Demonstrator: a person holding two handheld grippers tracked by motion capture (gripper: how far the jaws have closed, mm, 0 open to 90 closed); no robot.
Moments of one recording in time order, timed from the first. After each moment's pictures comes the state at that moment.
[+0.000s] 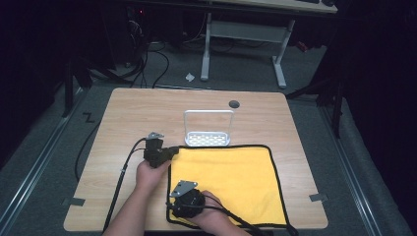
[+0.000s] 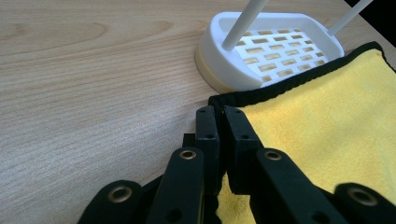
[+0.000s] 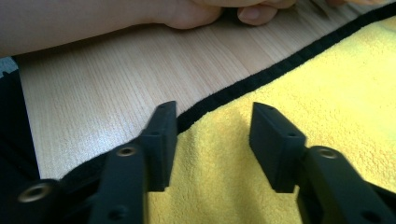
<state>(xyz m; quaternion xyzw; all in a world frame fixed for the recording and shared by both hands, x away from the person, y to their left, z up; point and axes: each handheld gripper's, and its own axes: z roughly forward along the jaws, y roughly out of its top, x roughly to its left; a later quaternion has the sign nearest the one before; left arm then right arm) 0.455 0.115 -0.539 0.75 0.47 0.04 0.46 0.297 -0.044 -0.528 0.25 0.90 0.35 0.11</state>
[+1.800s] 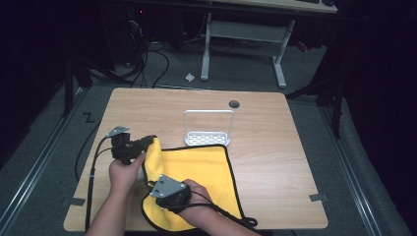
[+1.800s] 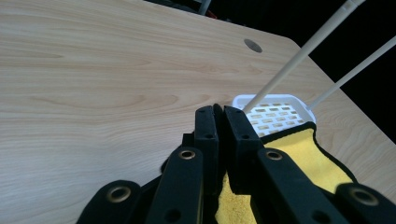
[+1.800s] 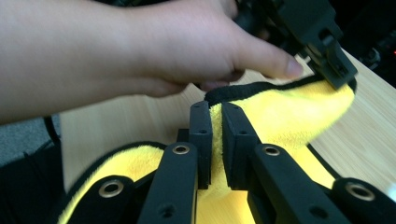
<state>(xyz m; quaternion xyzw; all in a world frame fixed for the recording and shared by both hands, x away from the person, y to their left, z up) 0.427 0.171 -0.475 0.68 0.52 0.09 0.52 0.283 -0.018 -0.453 0.17 0.86 0.44 0.21</state>
